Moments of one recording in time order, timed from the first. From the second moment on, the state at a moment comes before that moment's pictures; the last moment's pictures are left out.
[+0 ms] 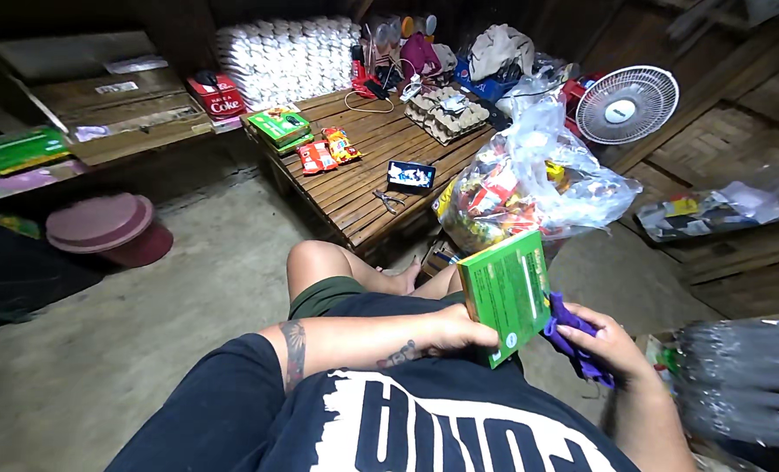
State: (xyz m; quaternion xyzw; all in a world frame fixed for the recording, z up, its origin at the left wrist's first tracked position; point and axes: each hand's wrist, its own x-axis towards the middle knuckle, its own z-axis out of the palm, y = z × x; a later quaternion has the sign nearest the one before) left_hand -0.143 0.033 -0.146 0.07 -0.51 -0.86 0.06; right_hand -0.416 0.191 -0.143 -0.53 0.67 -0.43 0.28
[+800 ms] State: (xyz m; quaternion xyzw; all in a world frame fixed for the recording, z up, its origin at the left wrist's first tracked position) left_hand -0.144 0.027 -0.139 0.00 -0.68 -0.73 -0.02; right_hand -0.387 0.169 -0.116 -0.57 0.60 -0.54 0.15
